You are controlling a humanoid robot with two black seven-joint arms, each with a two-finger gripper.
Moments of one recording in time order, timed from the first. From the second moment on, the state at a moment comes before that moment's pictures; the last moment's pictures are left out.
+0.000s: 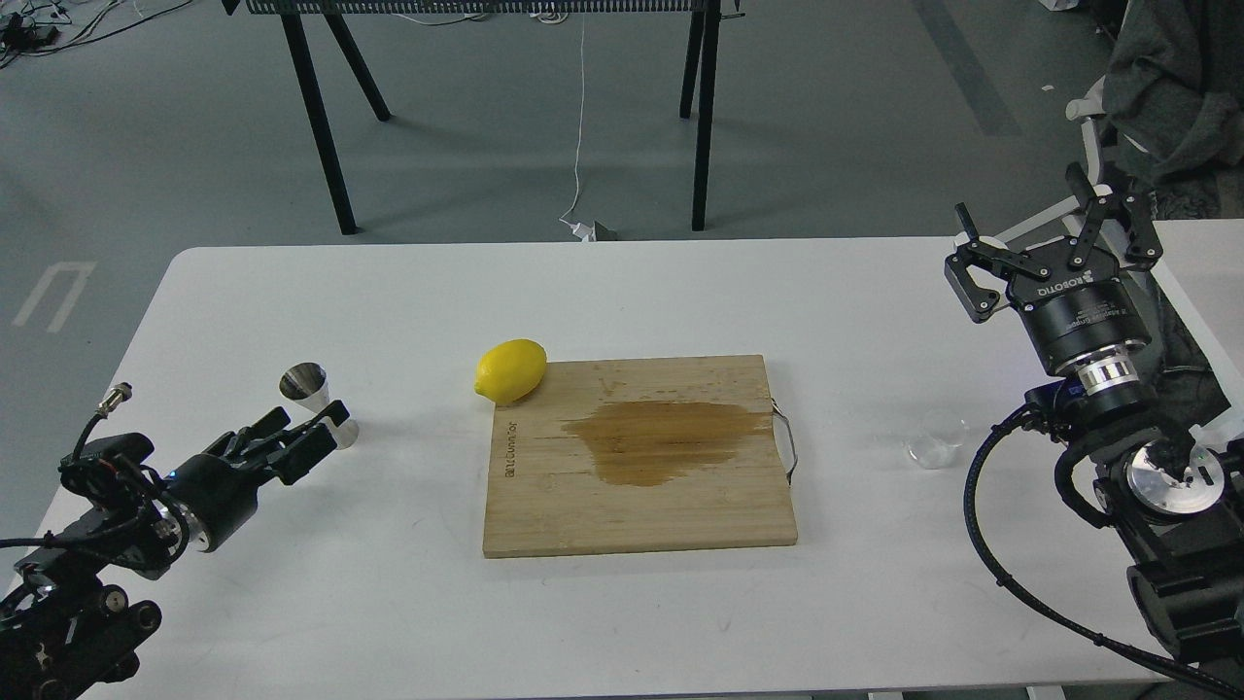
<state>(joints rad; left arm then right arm) -0.23 0.57 -0.75 -0.92 1.63 0.25 -0.49 0.29 -0.36 1.26 1.10 0.28 0.49 0.05</state>
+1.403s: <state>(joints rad) -0.35 0.45 -0.67 -0.70 1.63 0.25 -0.49 0.28 -0.36 1.27 1.11 0.28 0.49 0.05</state>
